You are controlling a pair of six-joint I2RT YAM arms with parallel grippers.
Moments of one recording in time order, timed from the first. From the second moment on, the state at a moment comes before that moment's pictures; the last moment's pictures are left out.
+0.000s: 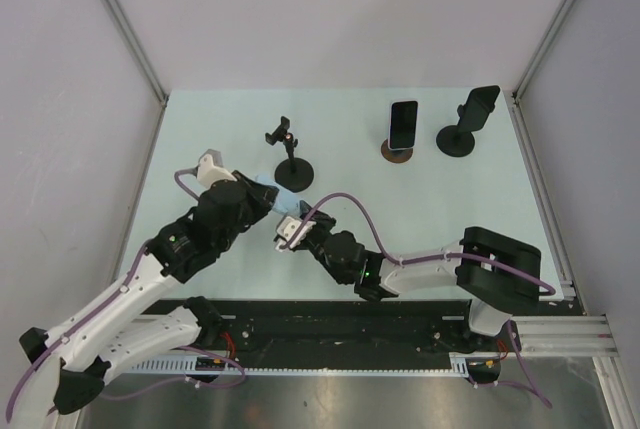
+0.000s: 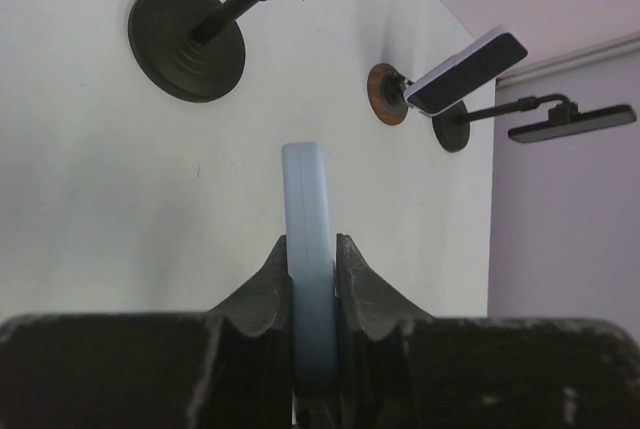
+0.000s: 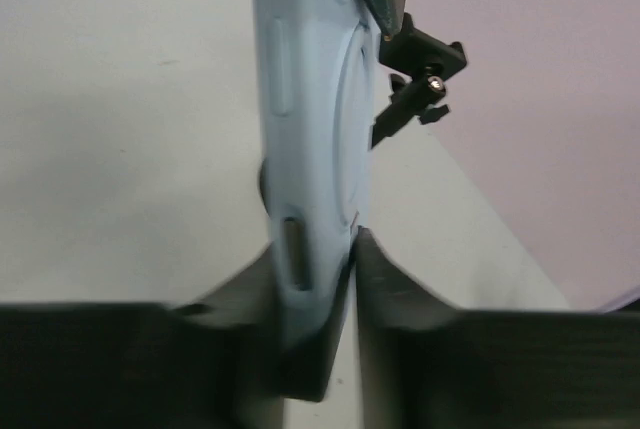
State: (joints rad) left arm -0.77 0.80 0.86 -0.52 -0.46 -1.05; right arm 1.27 1.66 0.78 0.88 0.56 -0.57
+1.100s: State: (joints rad) left arm -0.76 0.91 1.12 -0.44 -0.47 -0.13; right arm 0.63 1.12 0.78 -0.27 0.02 0.18
